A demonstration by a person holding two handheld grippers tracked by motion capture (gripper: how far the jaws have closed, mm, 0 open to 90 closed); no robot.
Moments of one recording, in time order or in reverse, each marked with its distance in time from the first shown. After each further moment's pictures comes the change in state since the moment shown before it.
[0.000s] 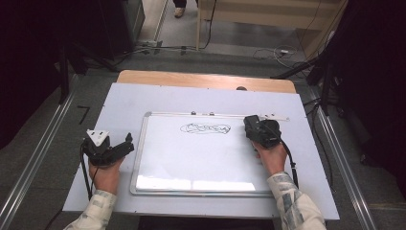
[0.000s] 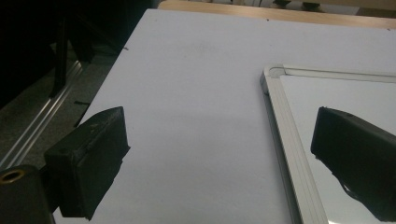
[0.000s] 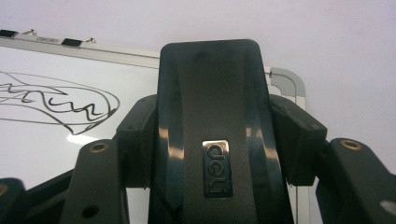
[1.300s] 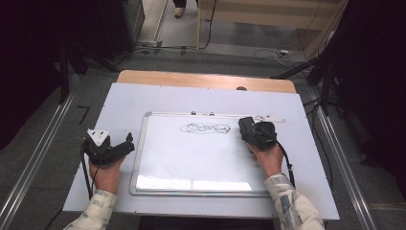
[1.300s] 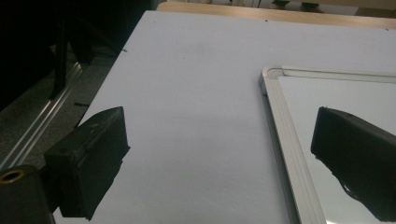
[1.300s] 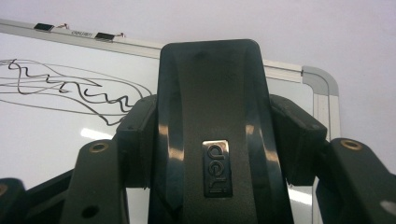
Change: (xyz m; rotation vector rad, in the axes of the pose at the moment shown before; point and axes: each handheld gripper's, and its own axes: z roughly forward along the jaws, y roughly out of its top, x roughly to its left) left arm -0.002 0.001 0.000 -0.005 -0.005 0.008; right arm 0.014 -0.003 -0.002 0.003 0.049 -0.020
